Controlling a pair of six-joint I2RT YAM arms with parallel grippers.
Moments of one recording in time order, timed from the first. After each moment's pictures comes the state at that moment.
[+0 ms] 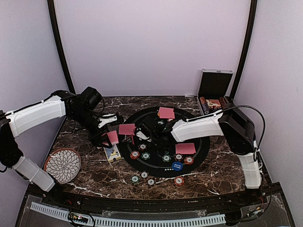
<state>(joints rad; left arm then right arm) -0.53 1.45 1.21 -1.00 0.35 0.64 1.03 2.17 1.52 -0.31 0.63 -0.52</state>
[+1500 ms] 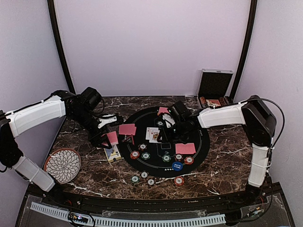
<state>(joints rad) -0.53 1.45 1.21 -1.01 0.36 0.64 0.77 1.95 1.30 -0.29 -0.24 0.35</state>
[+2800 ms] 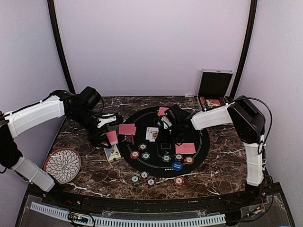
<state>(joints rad) -0.53 1.44 1.21 -1.01 0.36 0.64 0.75 2.10 1.34 -0.16 -0.31 0.54</state>
